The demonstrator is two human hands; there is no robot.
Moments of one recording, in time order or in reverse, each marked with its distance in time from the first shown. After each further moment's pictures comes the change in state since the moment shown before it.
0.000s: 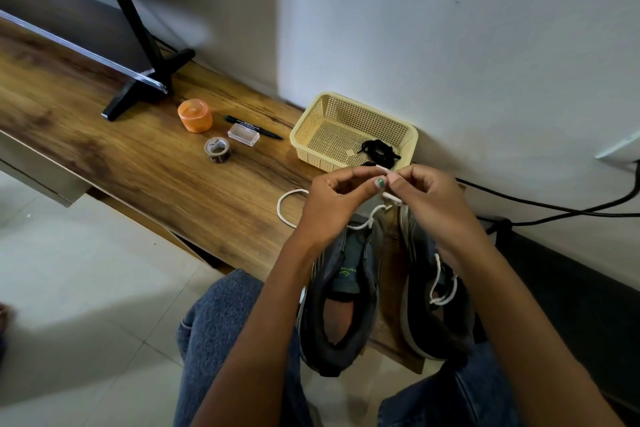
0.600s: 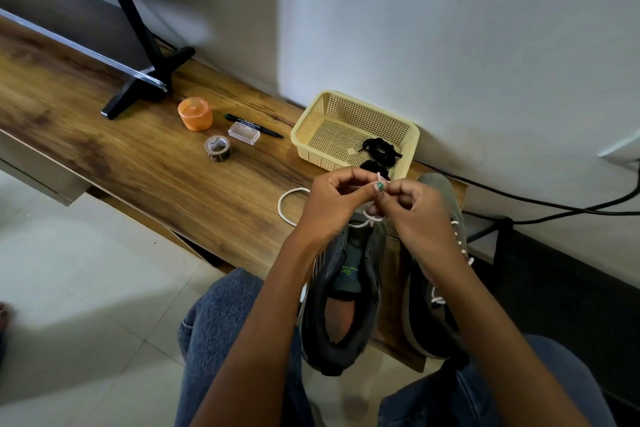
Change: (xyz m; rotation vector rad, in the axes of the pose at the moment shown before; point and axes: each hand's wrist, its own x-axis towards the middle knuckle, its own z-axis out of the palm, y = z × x) left_hand 0.001 -0.002 -0.001 -0.025 -0.009 -0.085; right_hand -0.011 0.012 0.022 0.048 0.040 -0.044
